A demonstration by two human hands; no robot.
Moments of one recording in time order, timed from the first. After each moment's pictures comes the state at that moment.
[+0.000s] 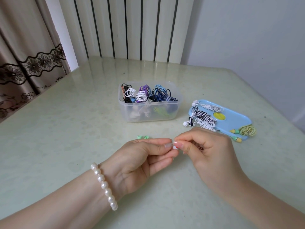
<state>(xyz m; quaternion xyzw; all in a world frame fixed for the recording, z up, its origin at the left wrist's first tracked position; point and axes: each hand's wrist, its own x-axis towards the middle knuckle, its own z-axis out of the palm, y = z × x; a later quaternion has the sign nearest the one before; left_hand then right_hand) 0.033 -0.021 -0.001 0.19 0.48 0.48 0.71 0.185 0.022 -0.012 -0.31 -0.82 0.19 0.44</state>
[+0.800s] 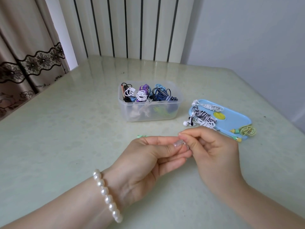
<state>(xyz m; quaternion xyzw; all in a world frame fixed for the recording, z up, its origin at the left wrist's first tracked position) 0.048 -0.032 0.010 0.24 0.43 0.51 0.70 0.180 0.017 -0.017 -0.33 -0.73 0.29 0.52</state>
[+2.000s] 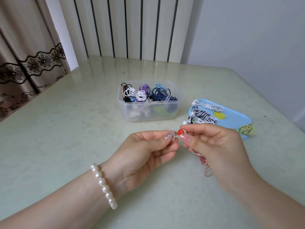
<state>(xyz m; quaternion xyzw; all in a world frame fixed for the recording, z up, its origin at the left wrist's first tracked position) 0.037 -0.021 0.001 0.24 0.43 0.53 0.69 0.185 0.010 0.016 -0.37 -0.60 0.54 0.46</state>
